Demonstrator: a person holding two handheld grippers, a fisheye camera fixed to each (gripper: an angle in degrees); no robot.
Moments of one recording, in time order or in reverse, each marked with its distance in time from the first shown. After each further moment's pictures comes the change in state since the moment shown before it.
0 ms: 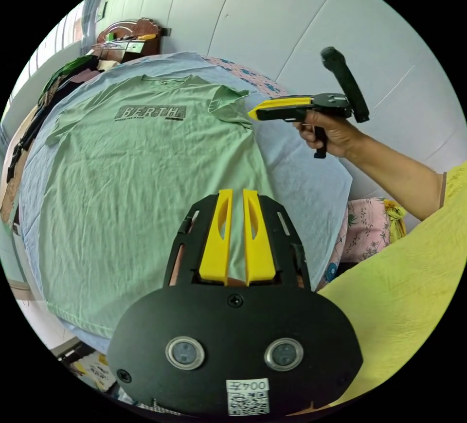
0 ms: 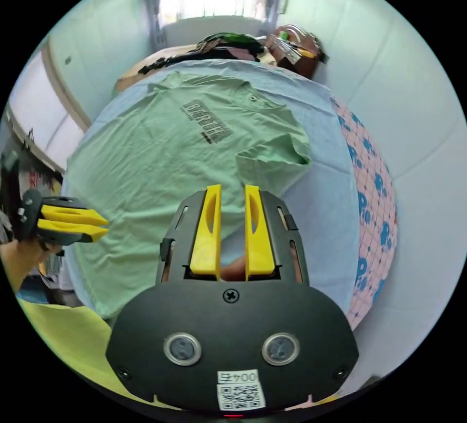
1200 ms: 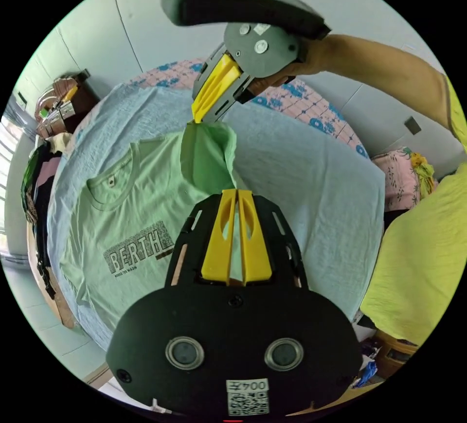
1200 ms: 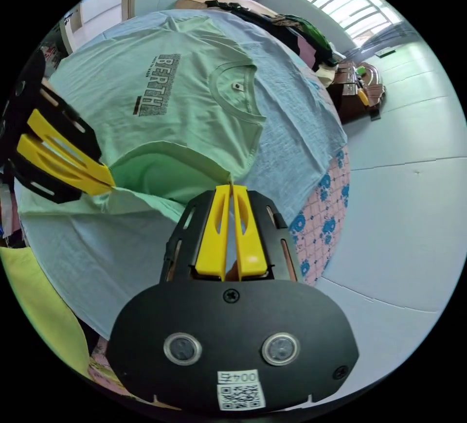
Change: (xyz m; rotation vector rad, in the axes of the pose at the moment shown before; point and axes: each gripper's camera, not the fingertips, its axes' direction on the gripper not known) left arm 0.155 -0.121 0.257 -0.206 -0.123 0.419; right arm 0.119 -0.210 0.043 -0.188 0.175 -0.618
